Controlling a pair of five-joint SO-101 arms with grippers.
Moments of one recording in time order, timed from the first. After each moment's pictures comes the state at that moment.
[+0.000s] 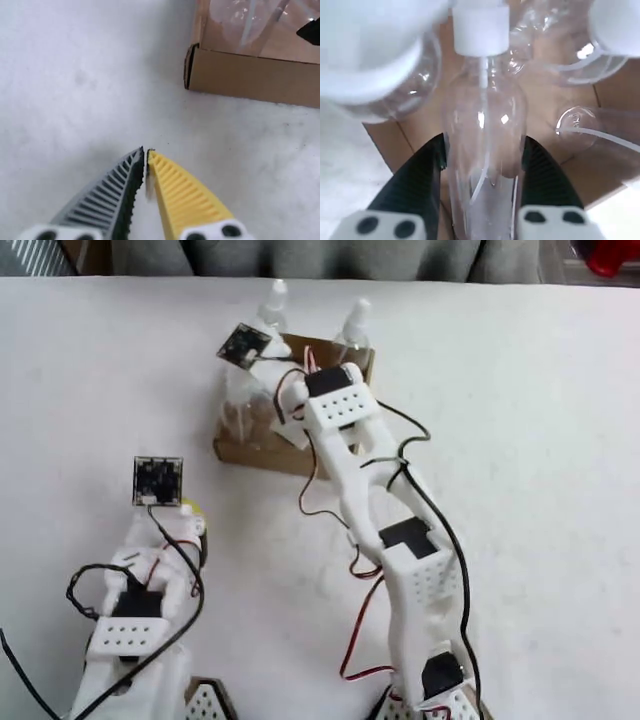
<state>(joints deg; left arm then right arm) -5.9 -61.3 94.3 16.5 0.3 -27.2 32.7 -26.2 65.5 36.0</state>
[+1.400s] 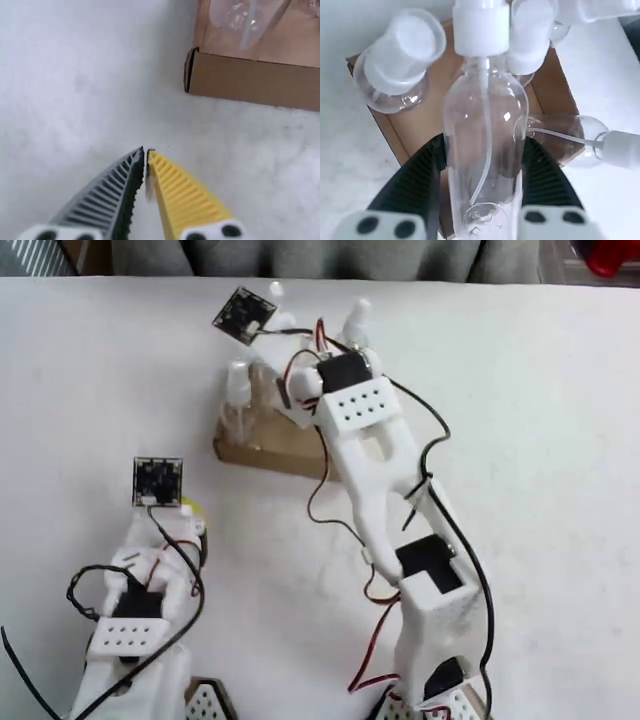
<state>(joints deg) -5.9 -61.3 94.9 15.1 0.3 -27.2 19.9 -26.2 67.9 36.0</state>
